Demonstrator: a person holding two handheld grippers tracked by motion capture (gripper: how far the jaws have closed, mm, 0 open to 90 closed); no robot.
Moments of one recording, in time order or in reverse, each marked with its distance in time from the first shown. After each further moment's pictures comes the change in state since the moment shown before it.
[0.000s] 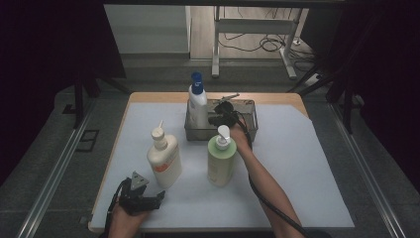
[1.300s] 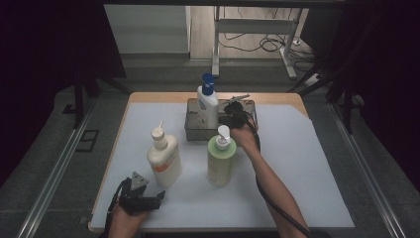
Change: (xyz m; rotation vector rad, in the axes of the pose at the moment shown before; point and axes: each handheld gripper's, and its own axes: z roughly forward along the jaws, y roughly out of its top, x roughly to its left) left arm 0.000 0.000 0.000 0.000 0.000 0.000; right arm -0.016 -0.011 -0.022 -0.024 -0.055 0.013
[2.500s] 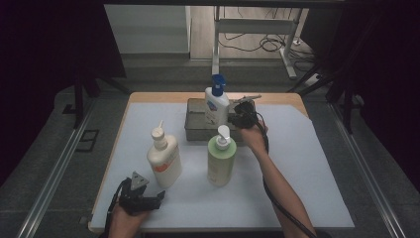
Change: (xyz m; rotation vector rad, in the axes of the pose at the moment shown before) left arm 0.000 0.000 0.000 -0.001 0.002 0.000; right arm -0.019 -0.011 -0.022 -0.027 -0.044 0.045
